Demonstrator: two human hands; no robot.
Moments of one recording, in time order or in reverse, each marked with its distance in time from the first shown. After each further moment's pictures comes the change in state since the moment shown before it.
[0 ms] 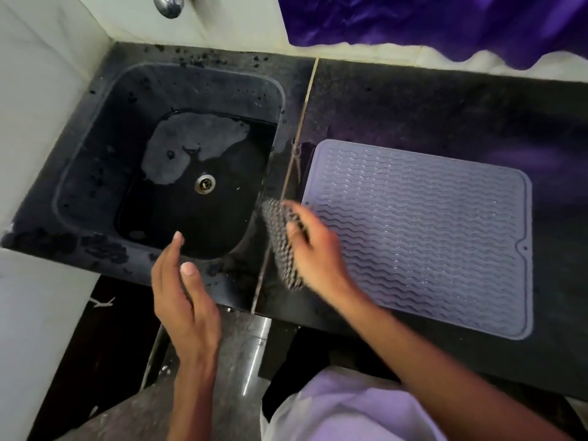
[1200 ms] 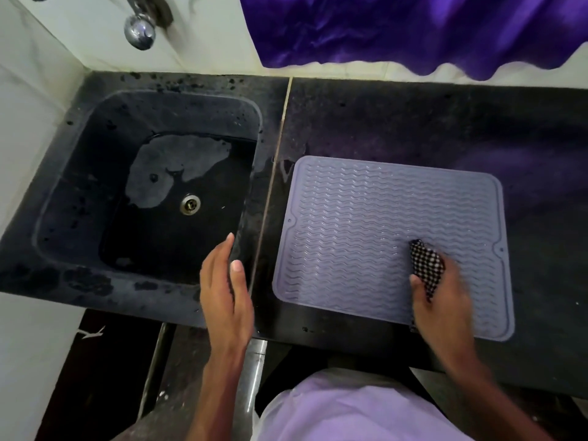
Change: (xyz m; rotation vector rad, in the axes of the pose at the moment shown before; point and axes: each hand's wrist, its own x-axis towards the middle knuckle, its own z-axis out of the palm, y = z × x) left_hand 0.002 0.015 0.058 -0.029 -0.281 0.017; right_hand -0.077 0.091 -0.147 -0.493 0.516 0.296
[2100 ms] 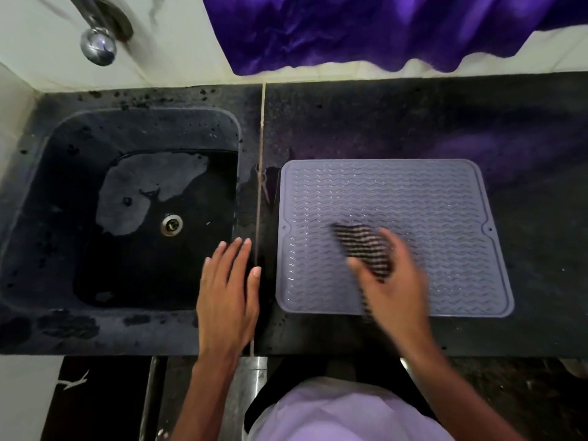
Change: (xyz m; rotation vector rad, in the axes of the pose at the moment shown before) left_hand 0.037 -0.041 0.001 0.373 -0.292 0.351; right_hand -0.030 -0.100 0.025 0.315 -0.062 0.020
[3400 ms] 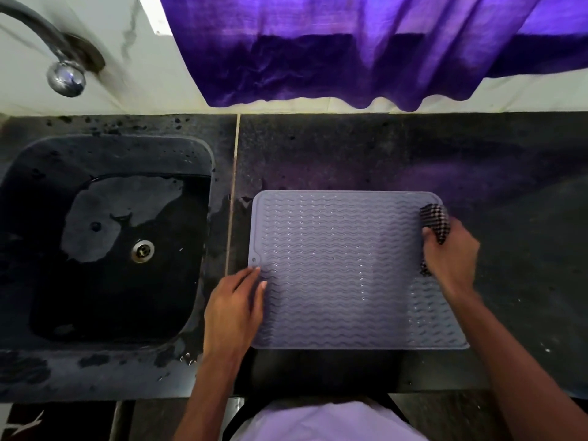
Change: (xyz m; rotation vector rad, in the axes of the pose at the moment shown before) left_hand 0.035 0.033 0.049 -0.061 -0.060 -0.008; right_hand 0.153 0.073 -0.100 -0.408 0.339 0.163
